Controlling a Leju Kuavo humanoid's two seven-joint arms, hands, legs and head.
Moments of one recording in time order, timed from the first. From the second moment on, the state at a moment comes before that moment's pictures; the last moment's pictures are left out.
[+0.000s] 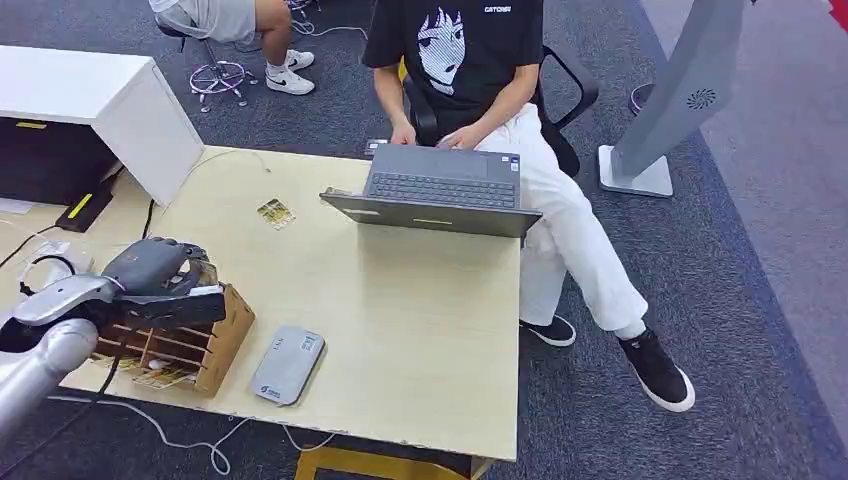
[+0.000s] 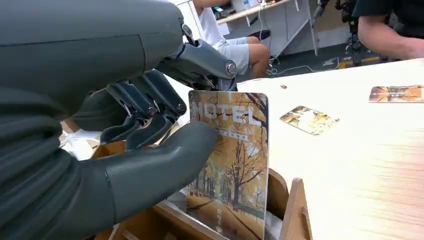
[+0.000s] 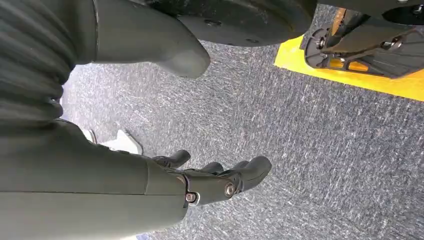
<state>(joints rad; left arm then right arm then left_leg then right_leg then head) -0.49 0.78 -0.55 -1.33 -0.58 -0.17 -0.05 -0.05 0.09 0.51 -0.15 -0.19 -0.24 0.10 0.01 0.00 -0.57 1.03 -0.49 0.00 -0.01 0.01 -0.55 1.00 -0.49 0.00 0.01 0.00</state>
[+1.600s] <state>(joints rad) -0.76 0.54 -0.20 -0.80 -1.00 0.61 0.01 -0.04 0.07 0.53 -0.15 -0.17 -0.24 0.07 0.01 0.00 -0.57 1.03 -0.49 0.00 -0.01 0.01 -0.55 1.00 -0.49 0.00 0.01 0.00</state>
